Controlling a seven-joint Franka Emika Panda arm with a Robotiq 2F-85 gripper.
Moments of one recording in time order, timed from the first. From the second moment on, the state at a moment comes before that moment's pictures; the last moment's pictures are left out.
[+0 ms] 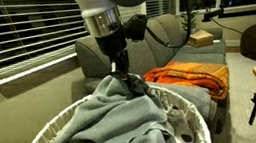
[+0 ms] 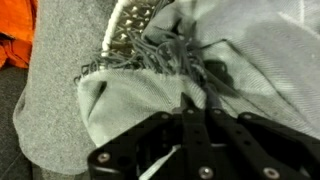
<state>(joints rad) 0.24 0.42 -0.01 -1.97 -0.27 2.27 0.19</state>
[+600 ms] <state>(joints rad) 0.28 0.40 0.09 -1.94 -0.27 2.24 0.19</state>
